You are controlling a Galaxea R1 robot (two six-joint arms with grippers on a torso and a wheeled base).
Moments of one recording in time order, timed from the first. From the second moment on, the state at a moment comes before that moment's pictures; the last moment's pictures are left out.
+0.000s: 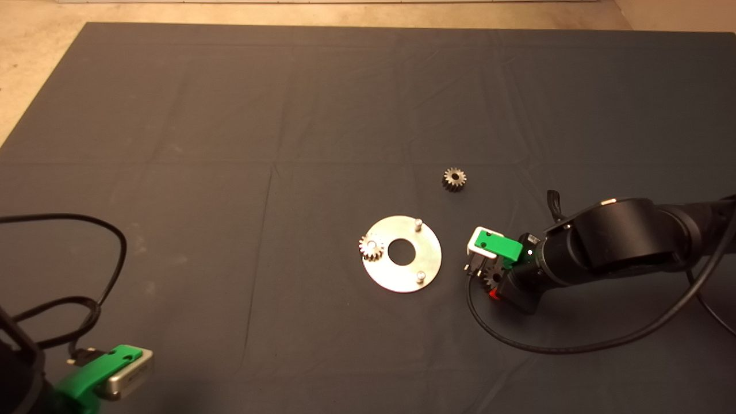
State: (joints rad) left arm -0.32 1.86 -0.33 -0.09 1.53 -1.30; right arm 0.13 2.36 -0.69 -0.62 -1.53 0.74
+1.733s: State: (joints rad) left arm -0.32 1.84 -0.33 -0.09 1.53 -1.27; right arm 0.24 2.71 -0.85 -0.53 -1.53 0.84
